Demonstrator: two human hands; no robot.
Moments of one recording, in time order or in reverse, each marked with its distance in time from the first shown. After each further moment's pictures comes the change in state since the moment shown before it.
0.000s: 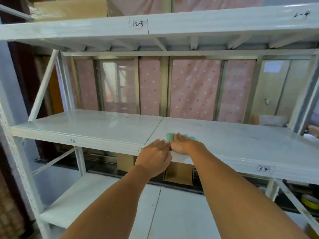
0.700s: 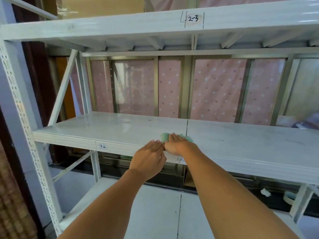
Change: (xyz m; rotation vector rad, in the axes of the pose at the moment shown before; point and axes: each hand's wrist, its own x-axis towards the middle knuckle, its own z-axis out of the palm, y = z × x) left_hand -0.056 -0.161 -0.010 0.024 -0.023 -0.066; right_hand 0.071 -0.160 0.029 0.031 0.002 -0.009
